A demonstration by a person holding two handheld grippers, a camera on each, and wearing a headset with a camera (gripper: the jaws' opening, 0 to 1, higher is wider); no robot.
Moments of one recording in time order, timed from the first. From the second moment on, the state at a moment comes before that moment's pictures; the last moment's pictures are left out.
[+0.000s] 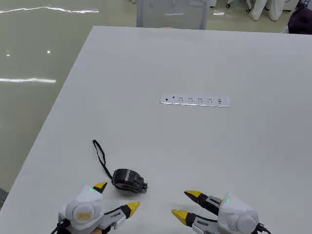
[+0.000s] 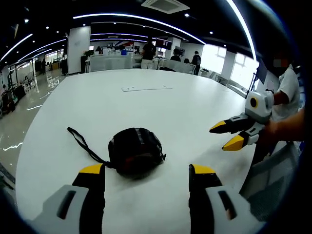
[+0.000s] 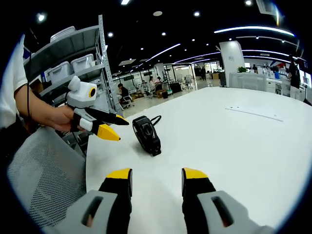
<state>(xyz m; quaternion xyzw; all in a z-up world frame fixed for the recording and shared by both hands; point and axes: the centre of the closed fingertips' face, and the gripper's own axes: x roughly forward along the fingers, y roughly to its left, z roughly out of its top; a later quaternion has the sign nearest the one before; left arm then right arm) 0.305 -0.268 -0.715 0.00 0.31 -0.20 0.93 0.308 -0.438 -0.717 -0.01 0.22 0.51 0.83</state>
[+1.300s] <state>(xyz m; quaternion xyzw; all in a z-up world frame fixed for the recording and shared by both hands) 0.247 -0.231 -0.706 -0.01 0.31 -0.24 0.92 0.275 -0.489 -0.699 -0.02 0.22 0.47 0.86</state>
